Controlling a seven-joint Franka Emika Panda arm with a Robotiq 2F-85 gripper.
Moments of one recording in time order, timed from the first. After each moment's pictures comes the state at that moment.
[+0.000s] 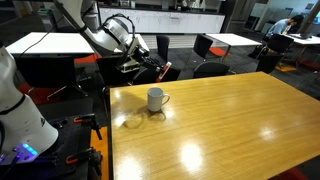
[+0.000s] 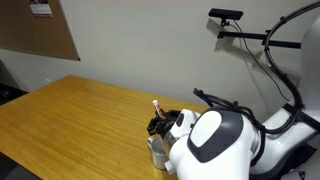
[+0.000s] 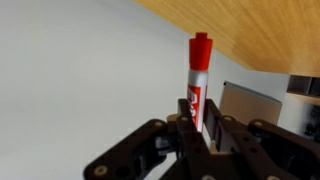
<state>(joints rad) 0.23 0.09 0.23 -2.35 -1.54 1.92 2.13</state>
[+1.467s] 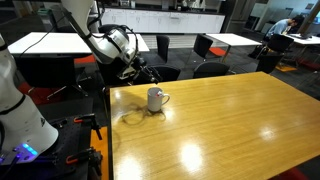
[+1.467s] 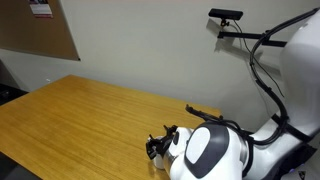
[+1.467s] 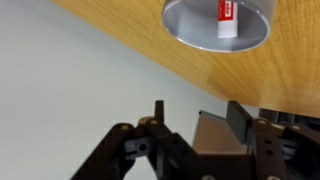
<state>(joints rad) 0.23 0.18 0.23 -2.34 -1.54 2.05 2.13</state>
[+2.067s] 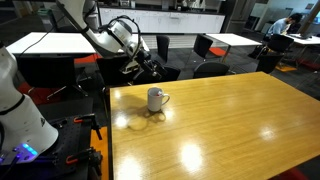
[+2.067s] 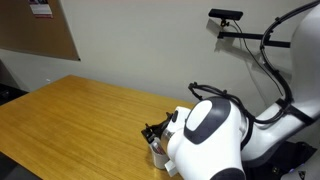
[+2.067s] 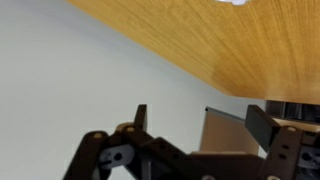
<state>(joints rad) 0.18 0.08 0.20 -2.34 -1.50 2.12 2.06</state>
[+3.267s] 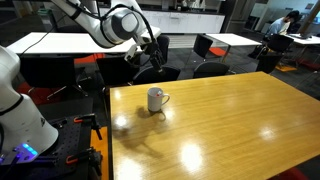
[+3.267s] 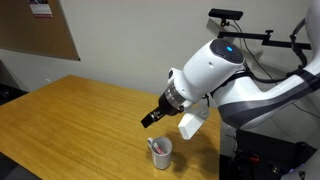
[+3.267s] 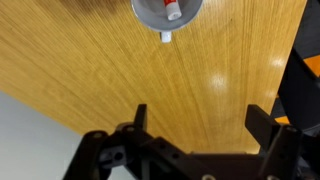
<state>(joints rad) 0.08 -0.10 0.02 -2.43 -0.64 2.85 1.04</state>
